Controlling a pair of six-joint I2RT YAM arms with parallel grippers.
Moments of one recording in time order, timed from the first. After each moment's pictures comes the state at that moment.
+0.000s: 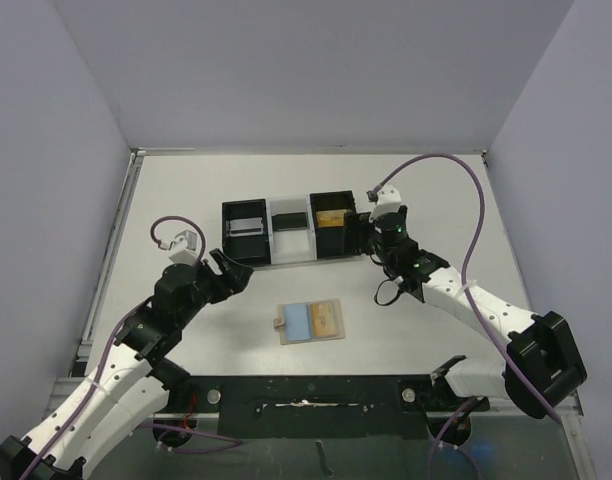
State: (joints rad) left arm -0.55 0.61 0.50 -0.31 -0.15 -0.85; right arm 0.58 1.27 0.82 0.05 0.30 0.18
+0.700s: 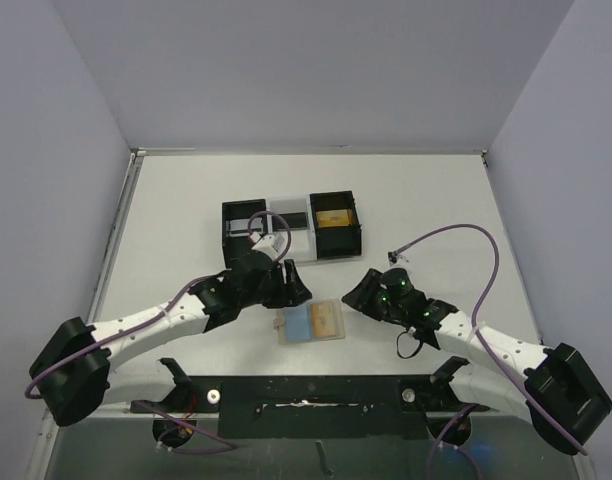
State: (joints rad) left arm -0.86 1.15 0.62 -0.08 0.00 -0.84; right arm 0.67 1.03 0.38 -0.05 0.03 0.99
